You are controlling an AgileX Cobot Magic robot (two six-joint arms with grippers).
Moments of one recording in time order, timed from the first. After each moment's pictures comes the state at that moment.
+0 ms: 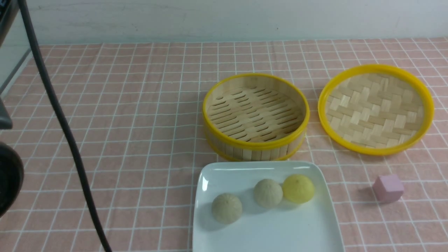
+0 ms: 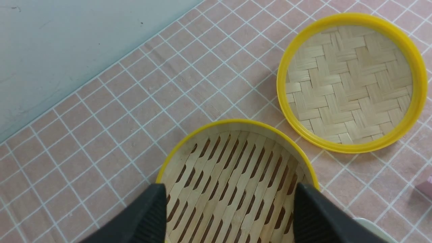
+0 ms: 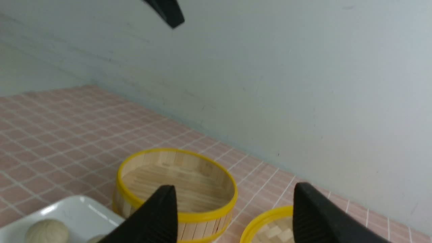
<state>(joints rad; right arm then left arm) 0.53 0.11 -0.43 -0.11 0.37 -0.12 -0.55 1.96 -2.45 -0.09 1.23 0.22</state>
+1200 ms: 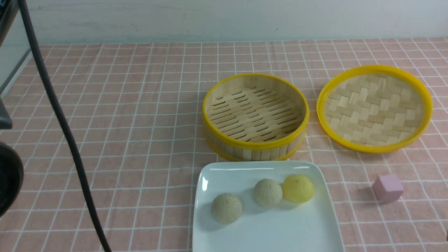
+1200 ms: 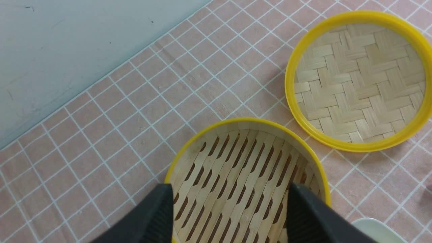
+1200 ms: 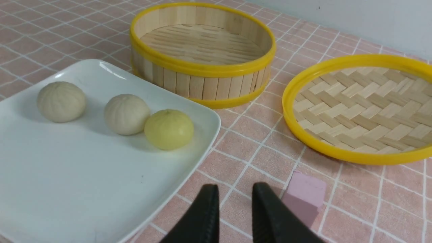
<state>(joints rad) 0.53 0.11 -0.16 -0.15 0.40 0.06 -0.55 1.96 -2.45 -0.08 1.23 0.22</state>
